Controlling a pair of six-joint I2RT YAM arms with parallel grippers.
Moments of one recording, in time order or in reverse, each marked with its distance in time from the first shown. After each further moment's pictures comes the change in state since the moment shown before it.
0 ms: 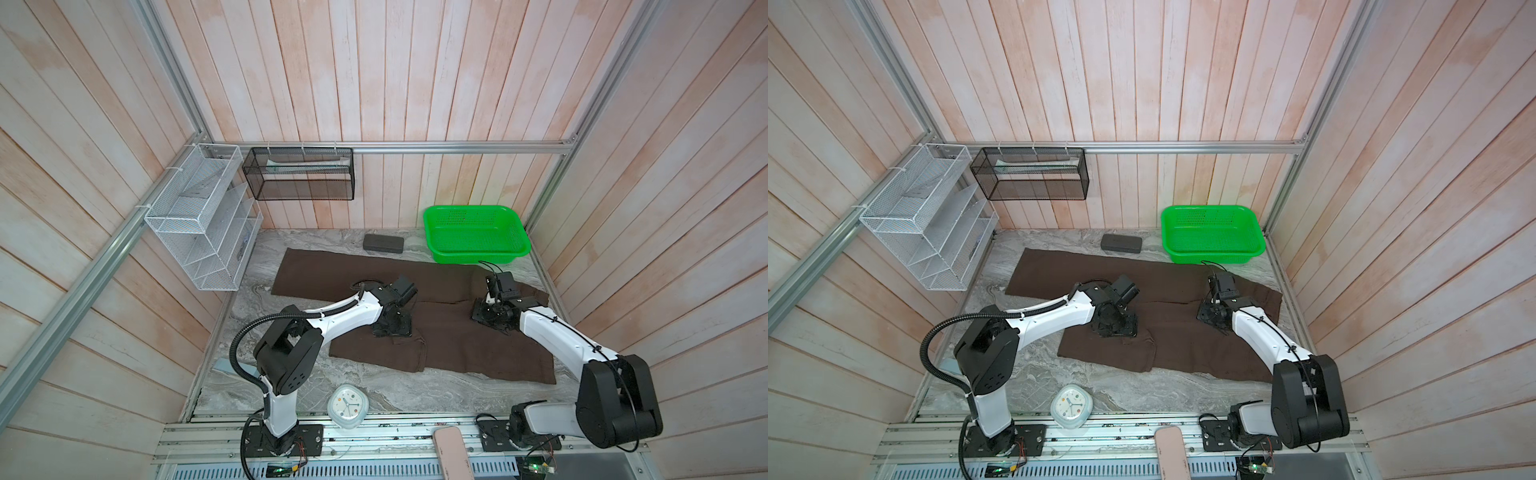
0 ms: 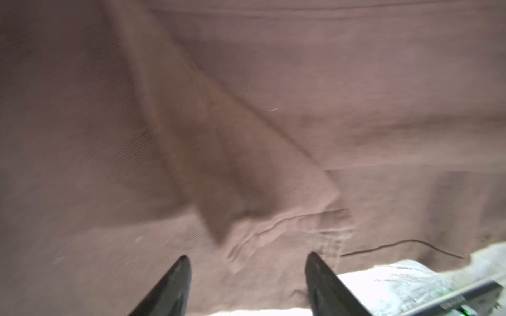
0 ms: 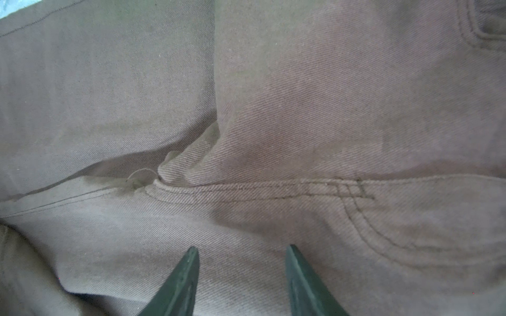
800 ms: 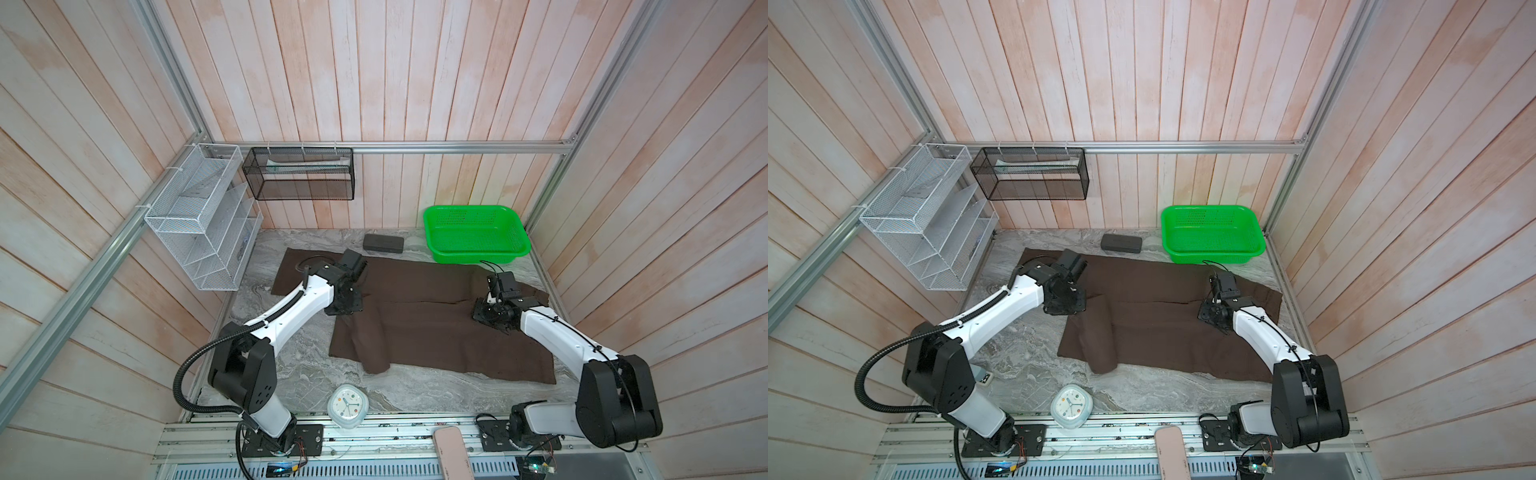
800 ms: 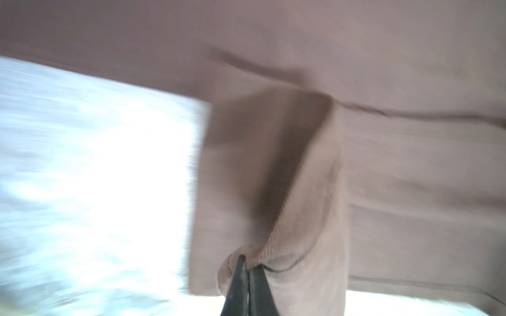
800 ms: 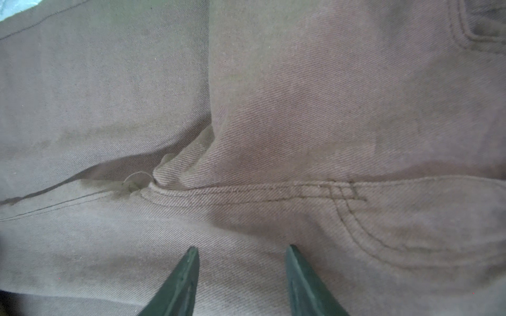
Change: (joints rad) left arm 0.361 -0.251 0.001 -0.304 -0.258 0.238; right arm -0.011 0.000 0.000 0.000 0.000 -0.004
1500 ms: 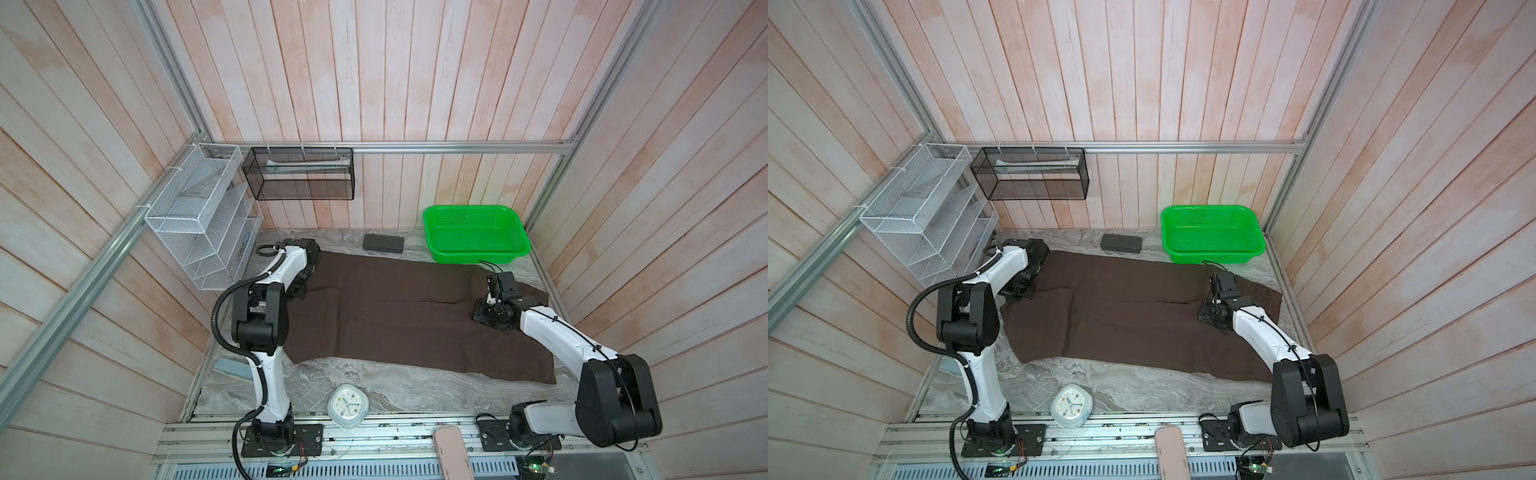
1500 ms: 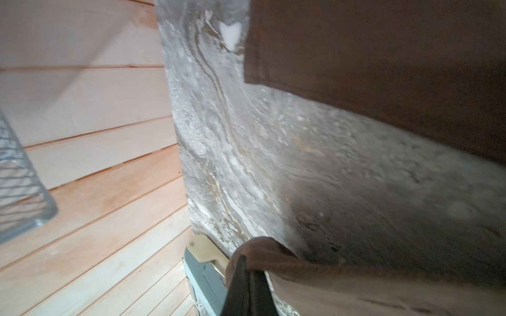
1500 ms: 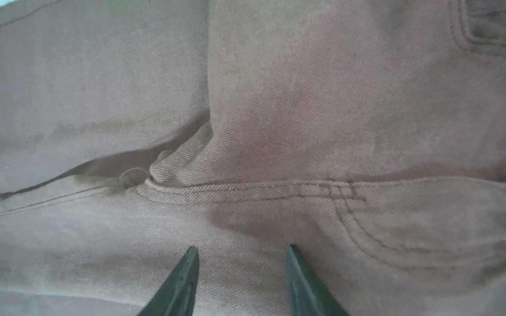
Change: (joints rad) left arm 0.378 0.447 0.323 -0.235 -0.493 0.319; right arm -0.001 0.007 0.000 -0.007 0.003 -0.023
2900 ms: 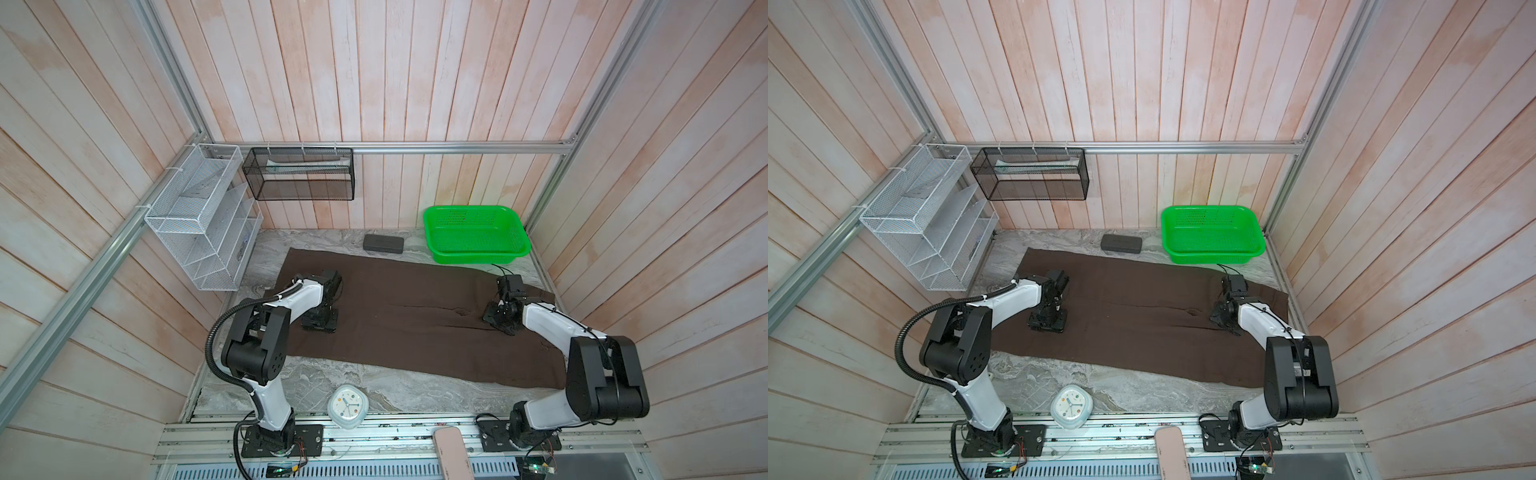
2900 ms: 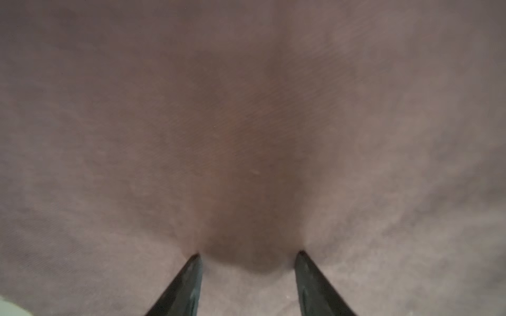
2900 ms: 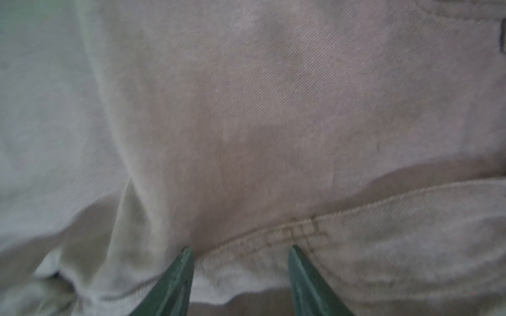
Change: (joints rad) left arm -0.222 -0.268 -0.549 0.403 0.530 -0.040; right arm -0.147 0.129 -0.022 0.048 0.070 0.035
